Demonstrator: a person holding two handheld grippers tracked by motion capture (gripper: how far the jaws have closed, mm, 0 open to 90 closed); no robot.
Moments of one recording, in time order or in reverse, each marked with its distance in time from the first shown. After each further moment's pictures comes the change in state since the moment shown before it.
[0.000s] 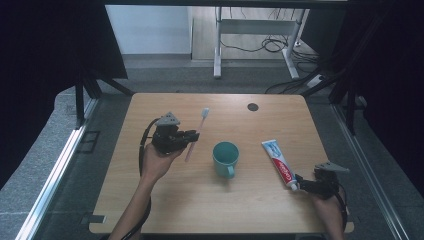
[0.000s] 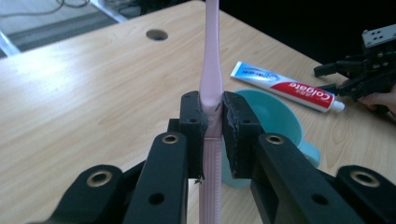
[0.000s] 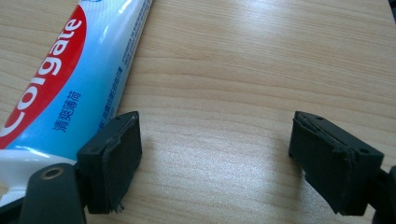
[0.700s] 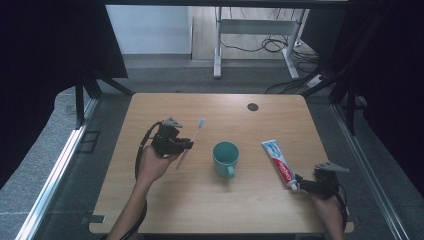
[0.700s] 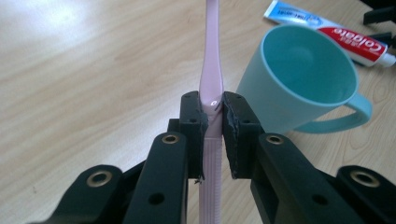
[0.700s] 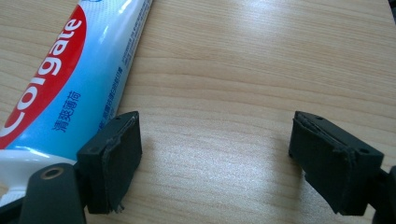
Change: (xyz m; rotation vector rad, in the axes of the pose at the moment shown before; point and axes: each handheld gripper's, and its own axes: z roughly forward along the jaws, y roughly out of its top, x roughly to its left) left arm 0.013 -0.013 0.011 0.223 0.067 -0.048; right arm 0.000 0.000 0.000 0.000 0.000 0.001
